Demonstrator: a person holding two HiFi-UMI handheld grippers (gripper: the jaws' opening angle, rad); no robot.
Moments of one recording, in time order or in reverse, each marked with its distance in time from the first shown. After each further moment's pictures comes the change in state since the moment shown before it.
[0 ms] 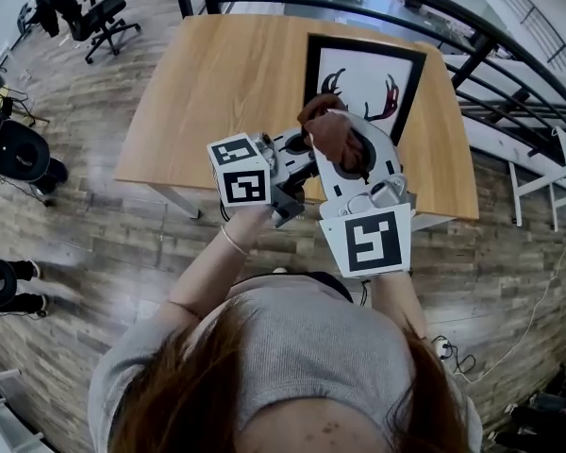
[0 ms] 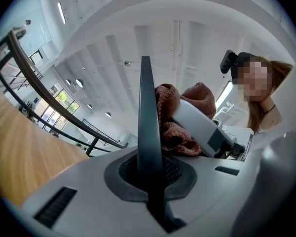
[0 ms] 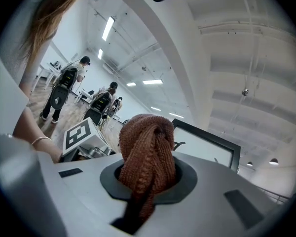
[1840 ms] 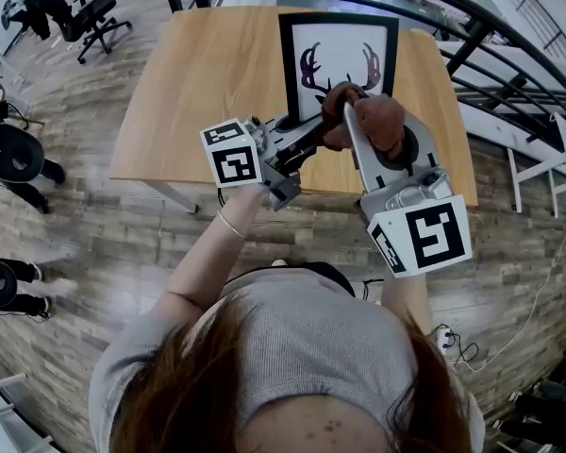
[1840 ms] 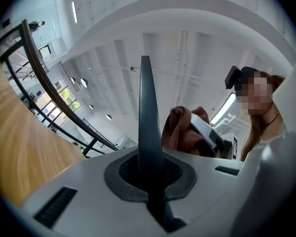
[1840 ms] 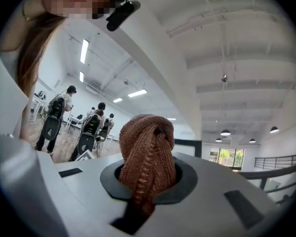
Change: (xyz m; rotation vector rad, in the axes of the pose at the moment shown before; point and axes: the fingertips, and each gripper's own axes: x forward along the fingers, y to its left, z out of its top) left arm 0.002 0.014 0.001 -0.088 -0.088 -0.016; right arm -0.050 -0.043 -0.002 0.324 -0.127 -0.043
